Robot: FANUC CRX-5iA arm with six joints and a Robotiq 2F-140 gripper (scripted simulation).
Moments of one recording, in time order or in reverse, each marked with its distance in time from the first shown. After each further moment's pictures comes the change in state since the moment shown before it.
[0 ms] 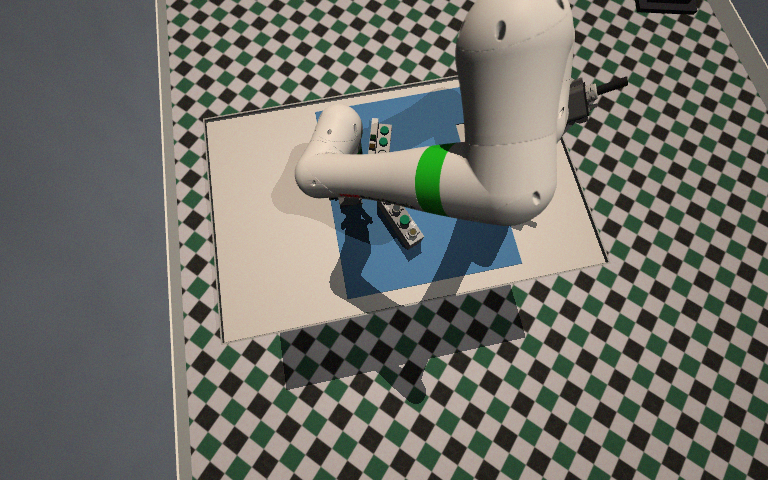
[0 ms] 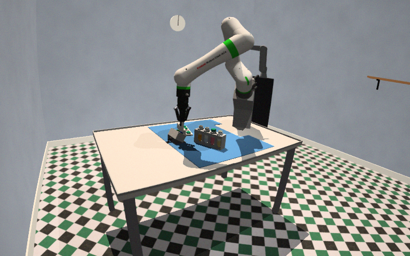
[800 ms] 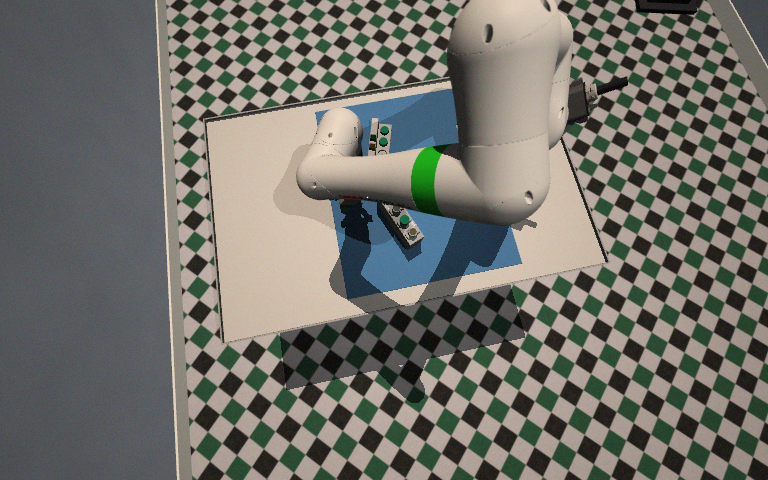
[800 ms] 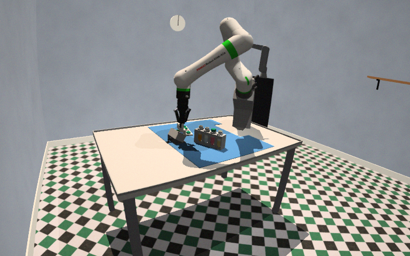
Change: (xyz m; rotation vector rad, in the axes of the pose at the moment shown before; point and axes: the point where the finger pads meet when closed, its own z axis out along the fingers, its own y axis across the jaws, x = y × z) arm 0.000 0.000 0.013 0.000 0.000 0.000
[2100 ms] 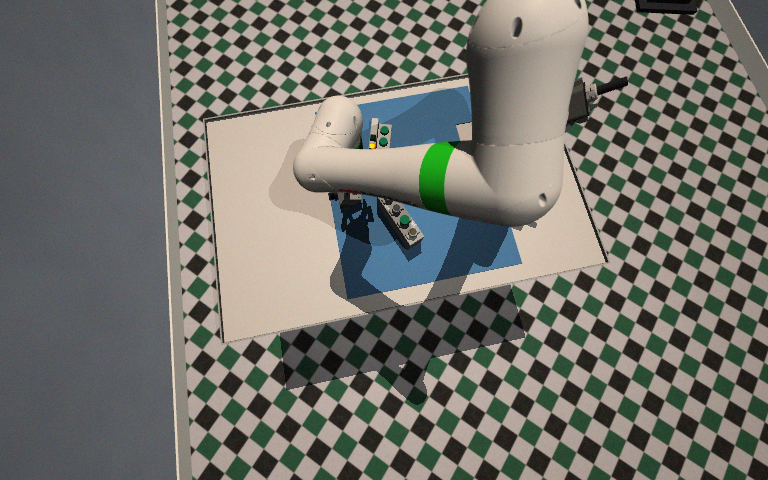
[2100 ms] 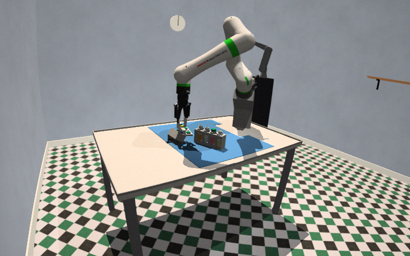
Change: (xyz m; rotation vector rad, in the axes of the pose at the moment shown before) arm 0.013 0.006 -0.031 -0.011 0.014 -0.129
